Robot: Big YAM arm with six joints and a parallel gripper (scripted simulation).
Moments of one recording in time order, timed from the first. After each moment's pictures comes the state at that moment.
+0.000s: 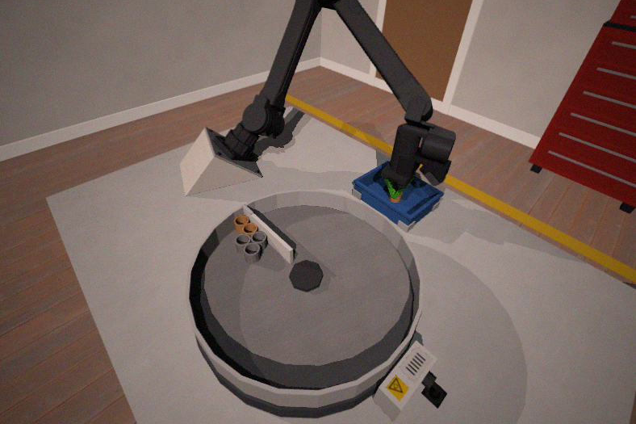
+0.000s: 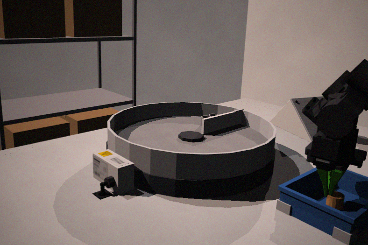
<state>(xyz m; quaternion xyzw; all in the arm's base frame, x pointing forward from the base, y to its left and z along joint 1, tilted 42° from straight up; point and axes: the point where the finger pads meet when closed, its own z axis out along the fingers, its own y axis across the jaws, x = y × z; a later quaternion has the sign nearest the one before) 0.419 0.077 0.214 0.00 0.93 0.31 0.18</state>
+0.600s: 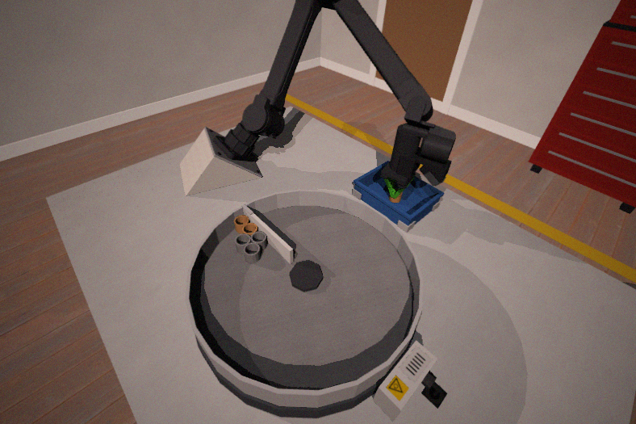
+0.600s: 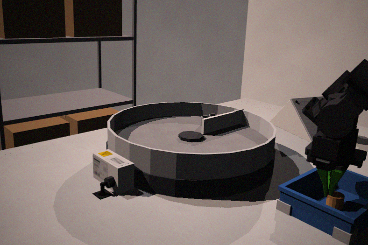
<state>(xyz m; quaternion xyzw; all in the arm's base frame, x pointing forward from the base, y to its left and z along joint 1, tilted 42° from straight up) 0.419 0.077 0.214 0.00 0.93 0.31 0.18</state>
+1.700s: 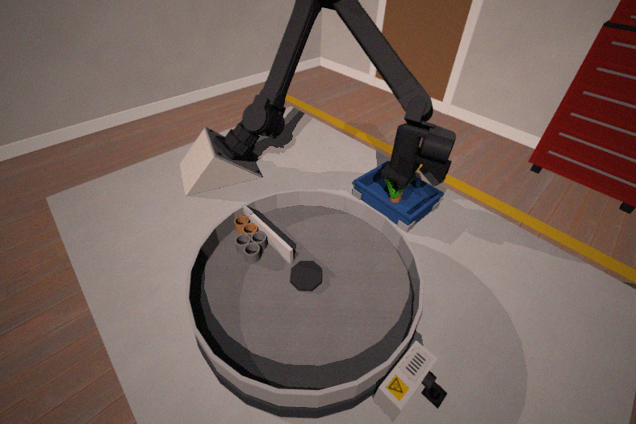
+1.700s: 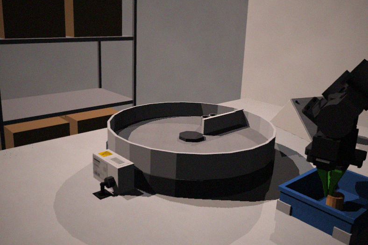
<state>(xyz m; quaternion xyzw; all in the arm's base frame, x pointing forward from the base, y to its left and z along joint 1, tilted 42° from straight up) 0.419 0.077 0.214 0.00 0.93 0.31 0.18</state>
